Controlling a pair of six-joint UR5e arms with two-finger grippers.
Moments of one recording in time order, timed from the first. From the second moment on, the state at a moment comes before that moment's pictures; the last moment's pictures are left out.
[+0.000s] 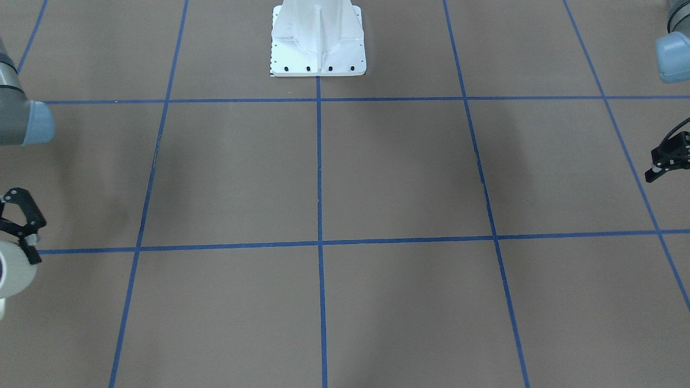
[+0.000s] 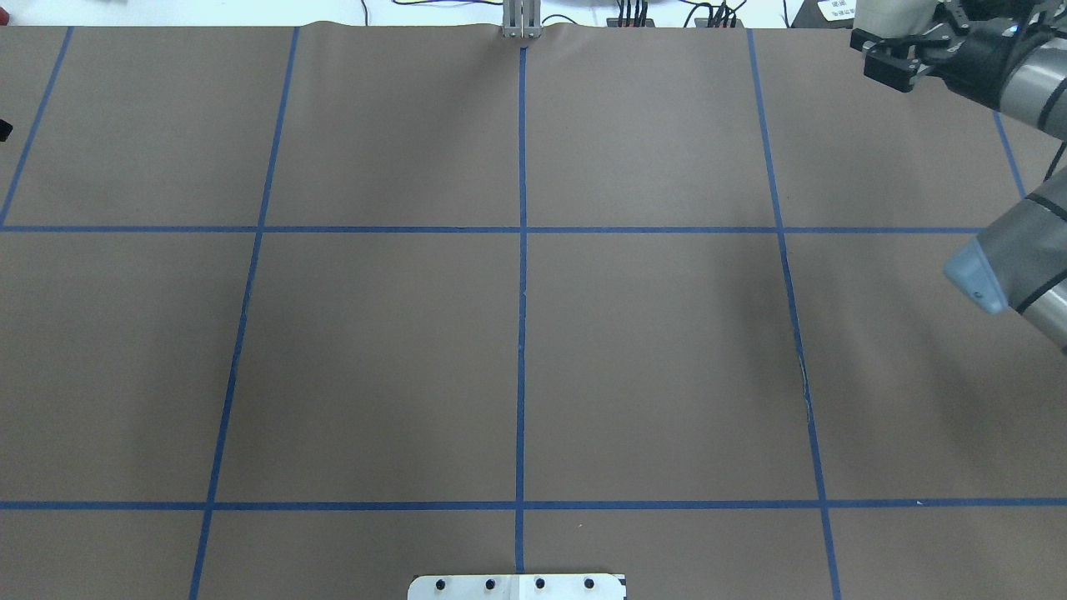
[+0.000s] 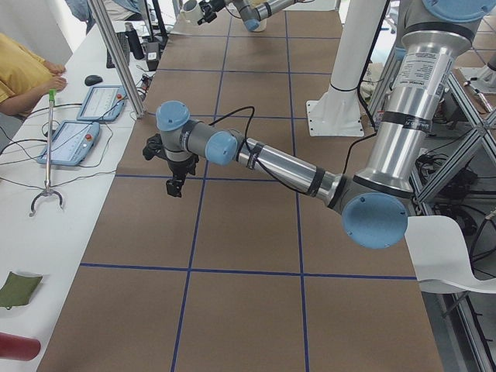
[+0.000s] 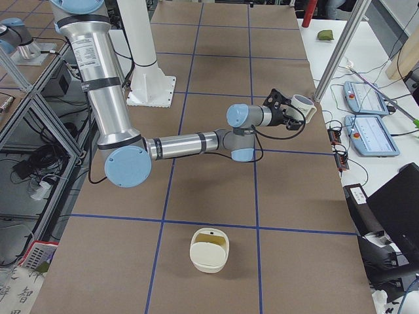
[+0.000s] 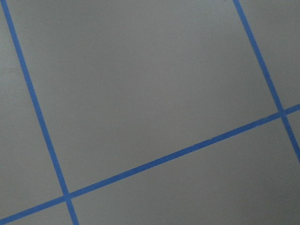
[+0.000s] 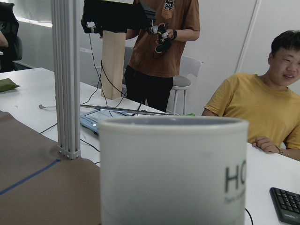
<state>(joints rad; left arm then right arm) -1.36 -1.85 -1.69 -1.58 -2.36 -0.12 1.04 -1.28 1.42 -0.13 1.65 0.50</state>
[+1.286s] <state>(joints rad) -1.07 -2.32 -1.49 -2.00 -2.36 -1.33 0.62 -0.89 1.28 -0.32 1.14 0.46</state>
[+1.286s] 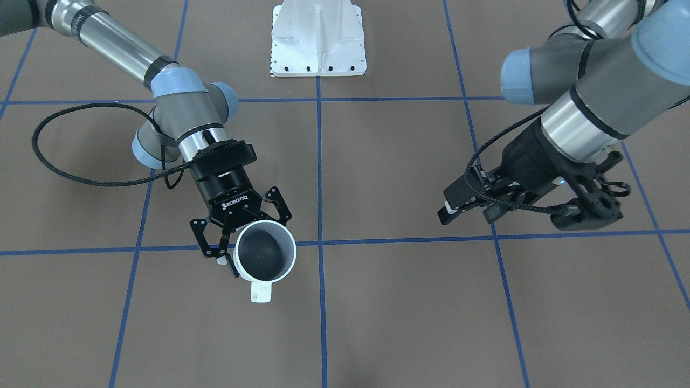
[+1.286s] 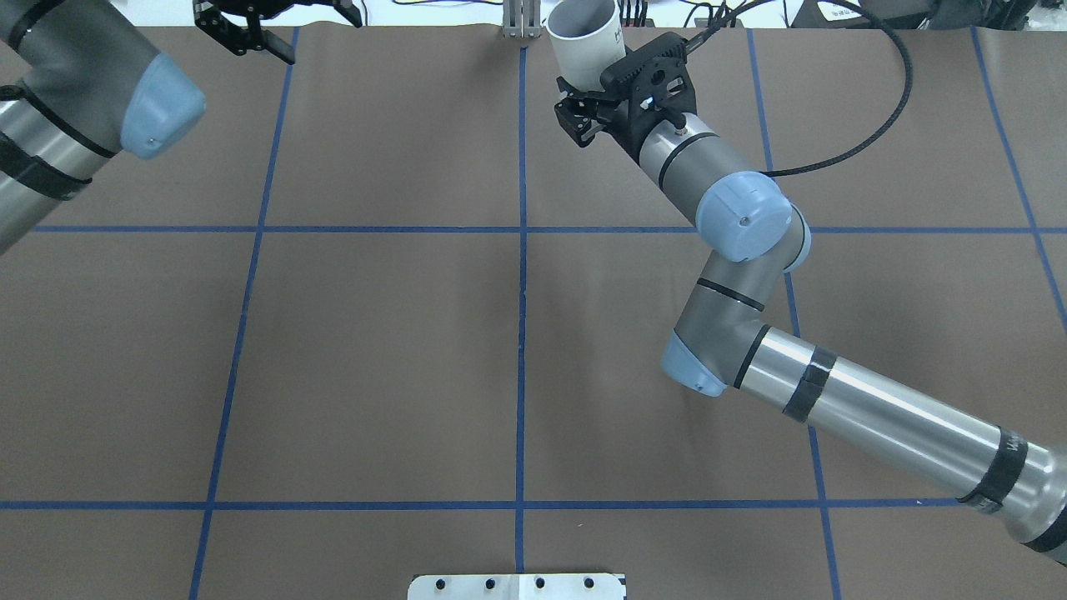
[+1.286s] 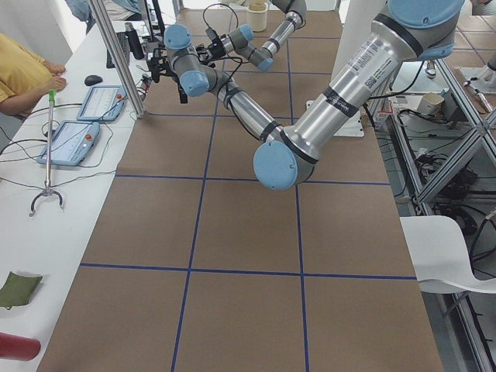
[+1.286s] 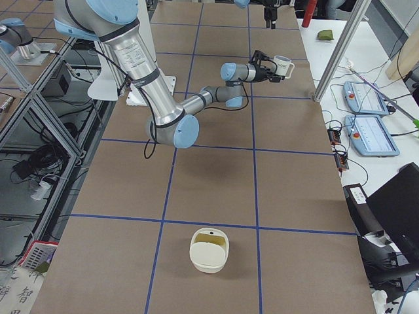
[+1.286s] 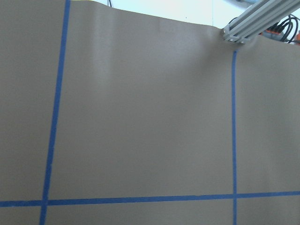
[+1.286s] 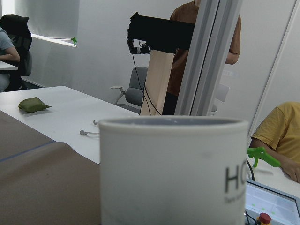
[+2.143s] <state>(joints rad) -0.96 -2.43 -1.45 -2.05 -2.30 -1.57 0.54 -0.85 1.27 -0.38 1.03 0.27</state>
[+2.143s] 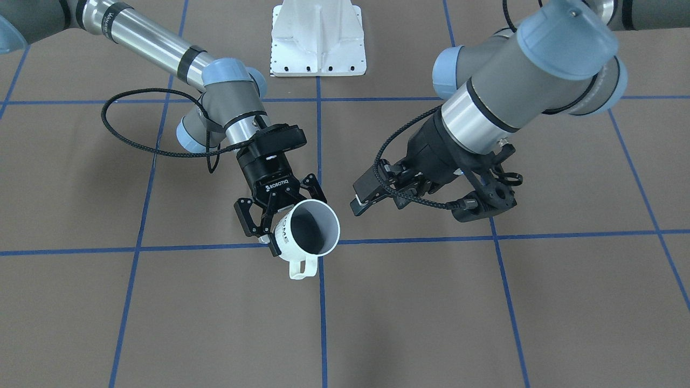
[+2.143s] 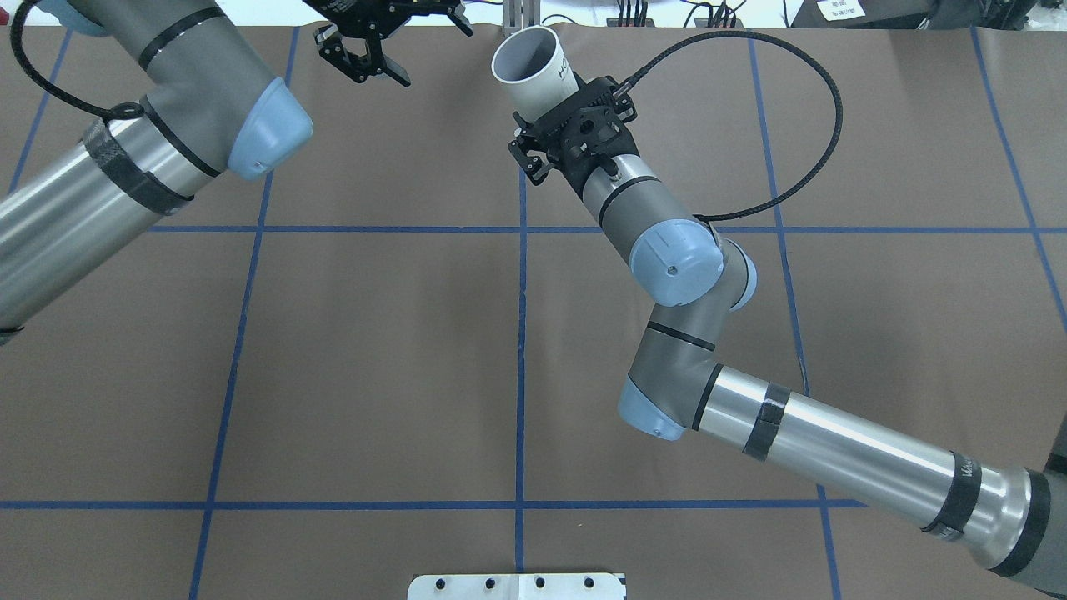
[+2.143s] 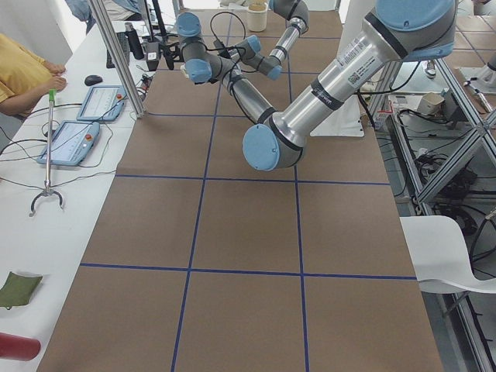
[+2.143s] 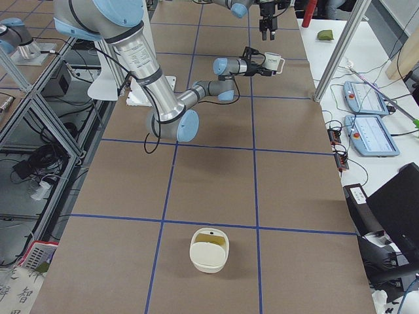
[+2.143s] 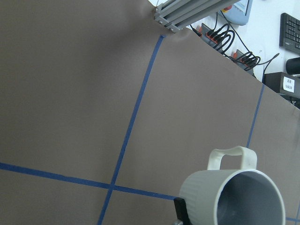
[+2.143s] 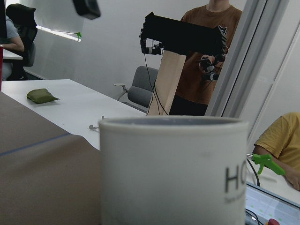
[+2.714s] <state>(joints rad) -0.91 -2.44 -1.45 -2.05 -2.26 -1.57 0.52 -0.85 1.28 -0.40 1.01 0.12</state>
